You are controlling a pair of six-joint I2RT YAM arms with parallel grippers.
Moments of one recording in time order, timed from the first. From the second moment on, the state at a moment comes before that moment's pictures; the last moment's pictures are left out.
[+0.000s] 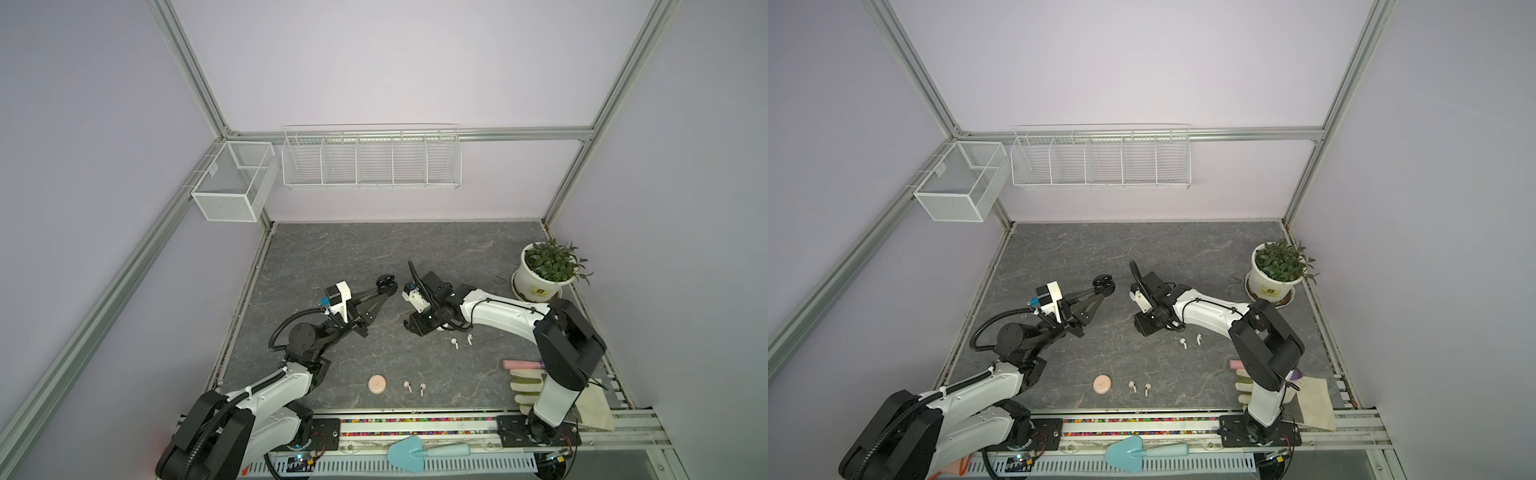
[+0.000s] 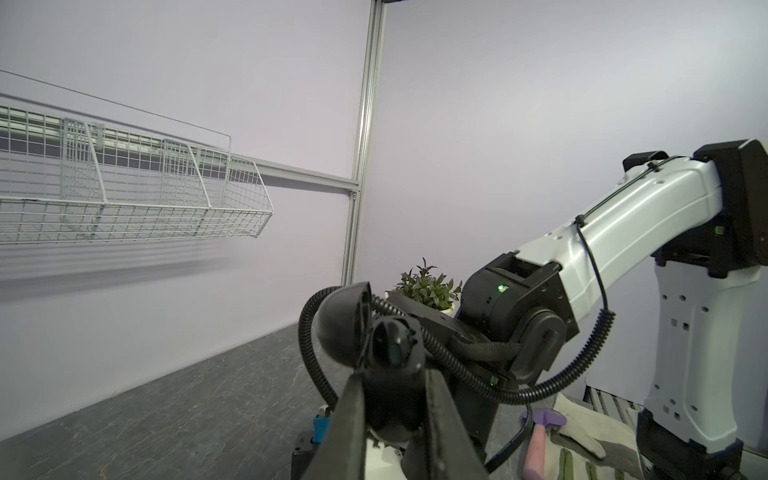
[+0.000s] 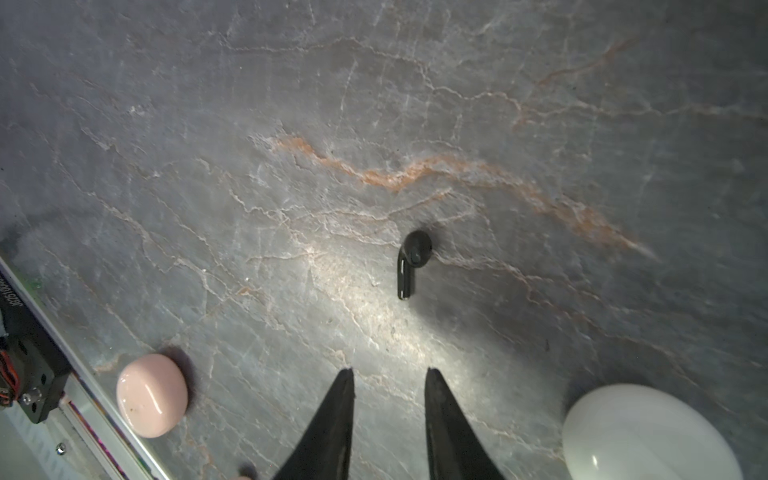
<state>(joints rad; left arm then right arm) -0.51 1.09 0.24 1.27 0.55 -0.34 0.79 1.80 1.17 -0.52 -0.22 0.24</state>
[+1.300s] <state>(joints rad) -0.51 1.09 0.24 1.26 0.54 -0.34 0.79 2.01 1.37 -0.58 -0.18 0.21</state>
